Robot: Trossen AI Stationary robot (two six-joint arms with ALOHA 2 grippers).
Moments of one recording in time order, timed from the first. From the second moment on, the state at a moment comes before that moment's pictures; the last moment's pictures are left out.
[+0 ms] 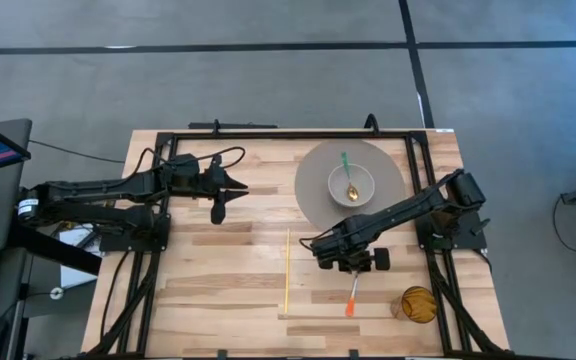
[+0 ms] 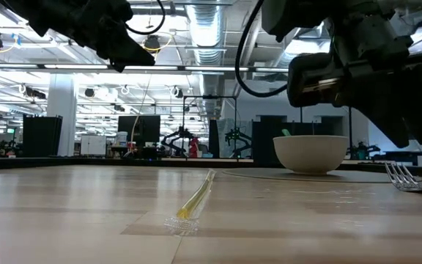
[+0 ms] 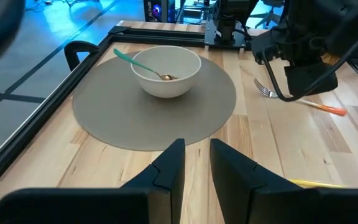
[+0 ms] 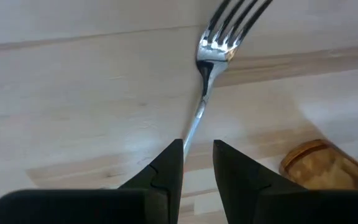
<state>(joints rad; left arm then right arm) 0.23 0.91 0.56 -0.03 0.12 0.09 0.30 1.84 1.22 -1.04 -0.32 1.89</state>
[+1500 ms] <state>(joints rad) 0.23 0.91 0.56 -0.03 0.12 0.09 0.33 1.83 0.98 -0.76 -0.34 1.98</state>
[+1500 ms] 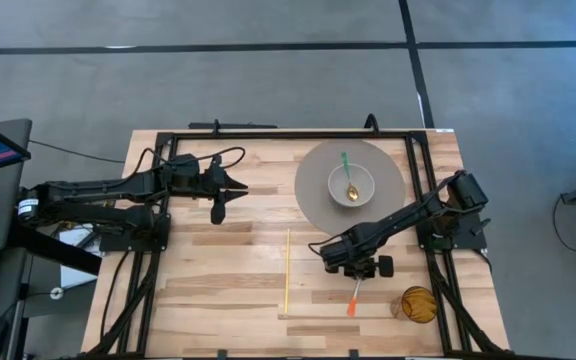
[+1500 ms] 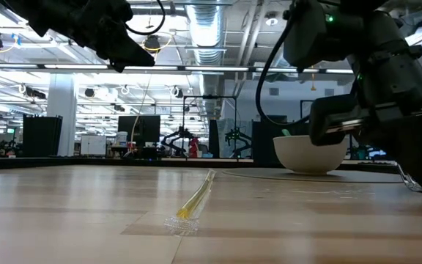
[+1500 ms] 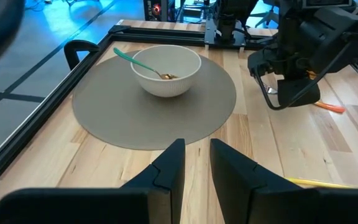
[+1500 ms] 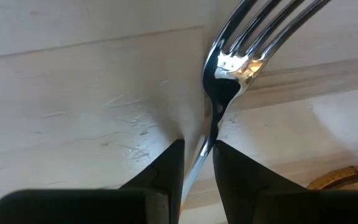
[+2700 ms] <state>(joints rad) 0.23 0.91 0.56 -0.03 0.12 0.09 0.30 1.84 1.05 -0.80 0.08 1.65</state>
